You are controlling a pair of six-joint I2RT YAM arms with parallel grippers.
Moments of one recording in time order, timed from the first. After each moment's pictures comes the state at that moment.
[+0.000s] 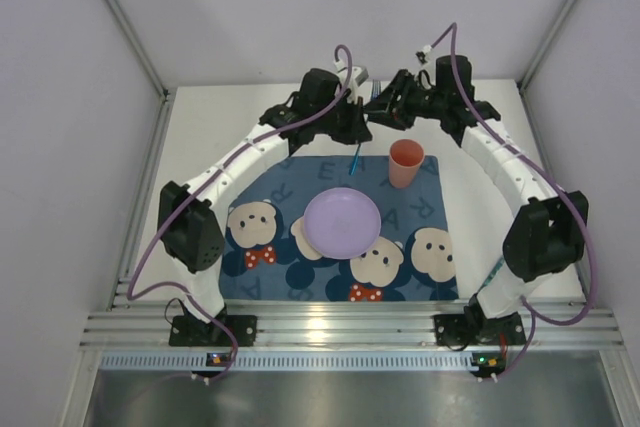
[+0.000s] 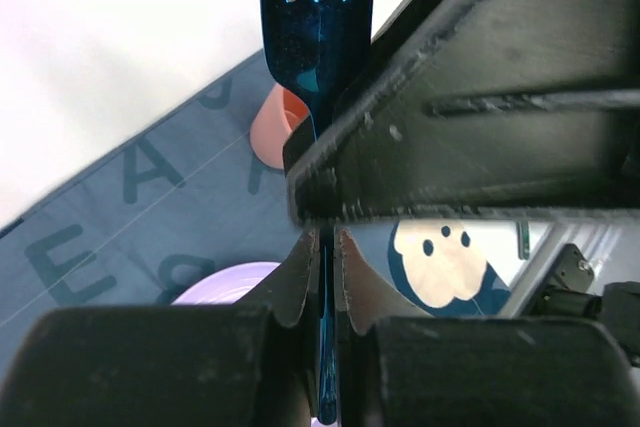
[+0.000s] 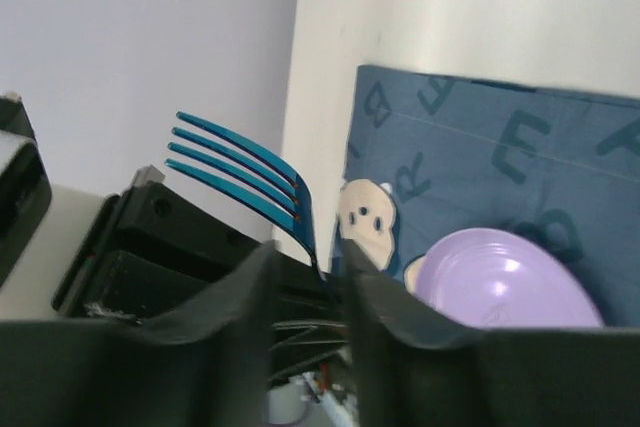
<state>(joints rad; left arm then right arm) -0.64 1.84 1.75 -0.45 0.34 -0.33 0.28 1.64 1.49 -0.30 -0.64 0.86</state>
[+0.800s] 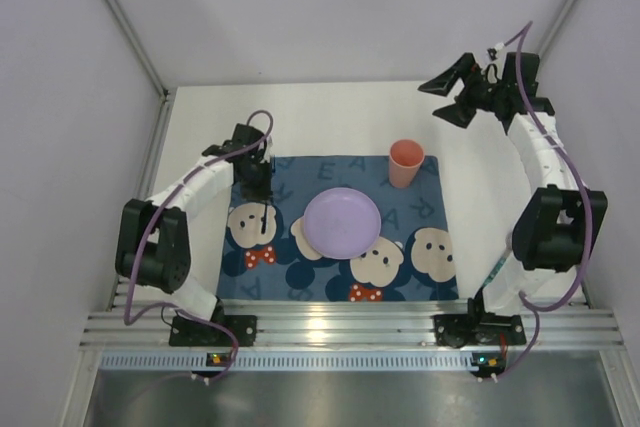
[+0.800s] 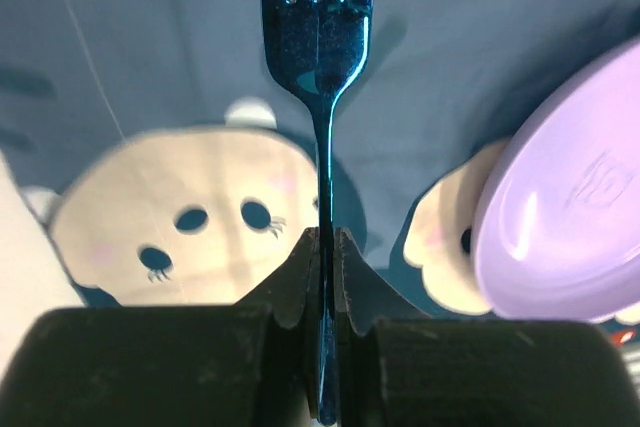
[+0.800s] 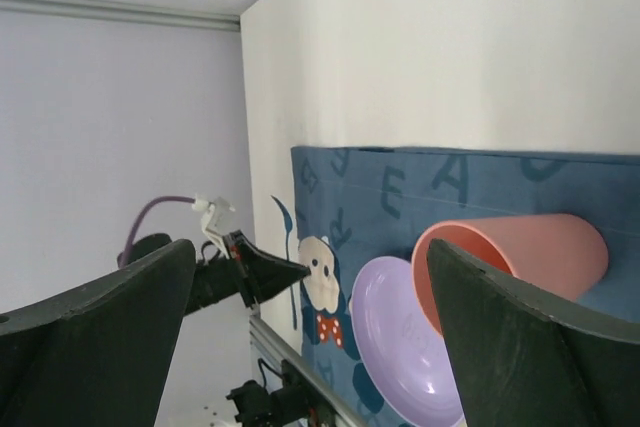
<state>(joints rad) -0.27 1.62 1.16 -0.68 0.12 -0.28 -0.05 1.70 1.54 -0.39 -0.75 0.79</state>
